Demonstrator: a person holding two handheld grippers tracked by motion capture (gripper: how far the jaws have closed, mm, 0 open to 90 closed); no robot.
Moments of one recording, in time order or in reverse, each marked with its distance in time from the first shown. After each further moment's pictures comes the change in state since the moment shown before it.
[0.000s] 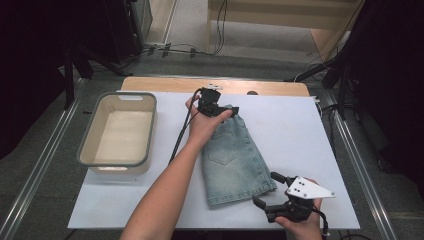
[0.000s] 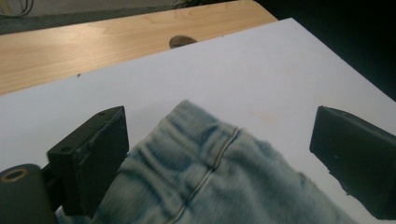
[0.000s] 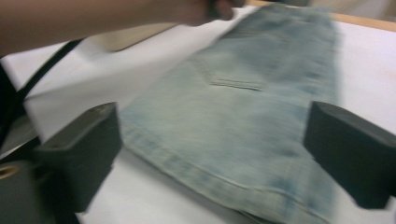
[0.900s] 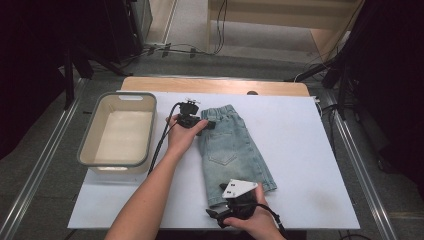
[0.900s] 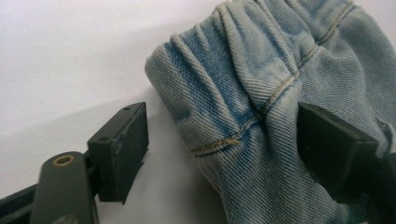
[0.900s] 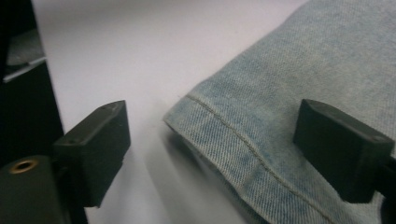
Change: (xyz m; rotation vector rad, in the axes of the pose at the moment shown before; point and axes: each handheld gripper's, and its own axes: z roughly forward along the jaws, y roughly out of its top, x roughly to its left) left arm 0.052 -0.052 -0.008 0.167 0.003 -0.102; right arm 0.057 -0.003 0.114 0.331 0.150 -0.151
